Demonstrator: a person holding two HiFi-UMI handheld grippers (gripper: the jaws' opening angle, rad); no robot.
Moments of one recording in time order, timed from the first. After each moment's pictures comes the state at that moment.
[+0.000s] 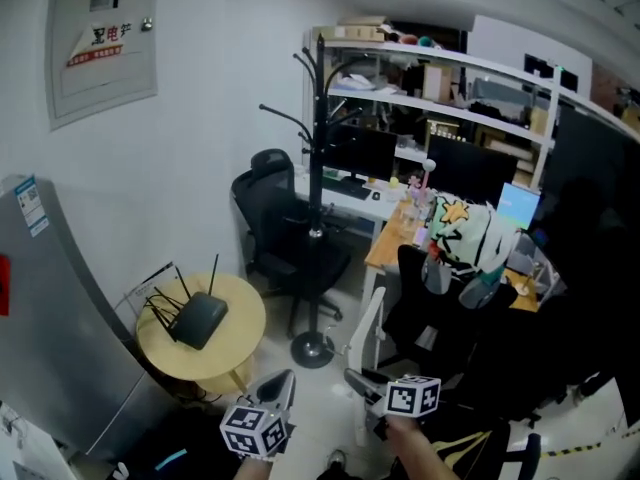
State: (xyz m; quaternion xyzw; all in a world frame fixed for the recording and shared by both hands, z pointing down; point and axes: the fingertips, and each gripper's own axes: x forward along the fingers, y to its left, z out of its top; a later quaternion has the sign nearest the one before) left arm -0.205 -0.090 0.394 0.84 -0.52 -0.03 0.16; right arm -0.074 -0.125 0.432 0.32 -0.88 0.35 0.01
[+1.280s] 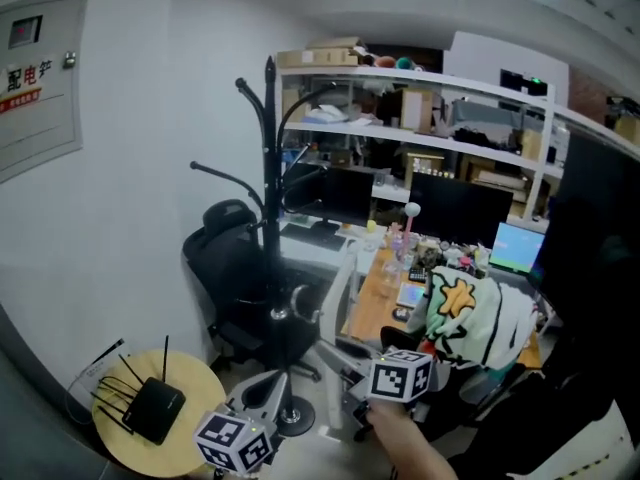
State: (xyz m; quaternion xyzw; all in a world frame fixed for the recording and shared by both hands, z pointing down) left arm -0.153 -0.376 0.275 0.89 -0.45 -0.06 0.08; right arm -0.083 -0.447 0.261 0.29 -0.92 0.25 -0.08
